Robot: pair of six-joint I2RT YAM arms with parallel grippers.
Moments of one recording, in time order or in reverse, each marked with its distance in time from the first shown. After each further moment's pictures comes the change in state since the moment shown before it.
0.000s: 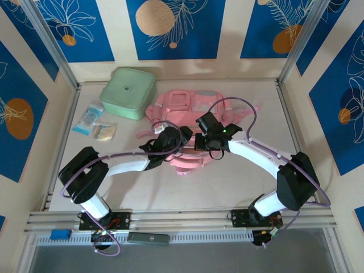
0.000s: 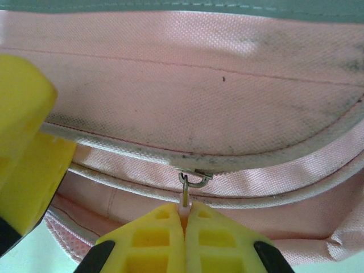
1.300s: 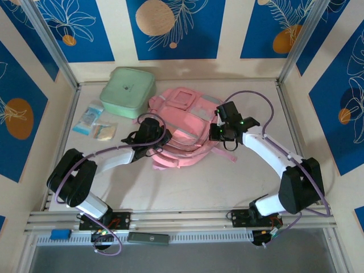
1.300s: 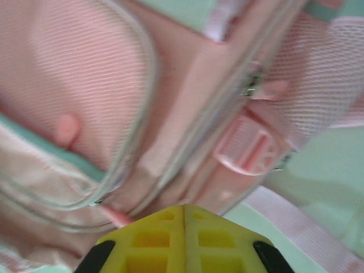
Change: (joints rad) left arm 0.246 -0.094 -0.051 -0.189 0.267 0.330; right arm -0.232 -0.060 0.000 0.011 -0.127 -0.201
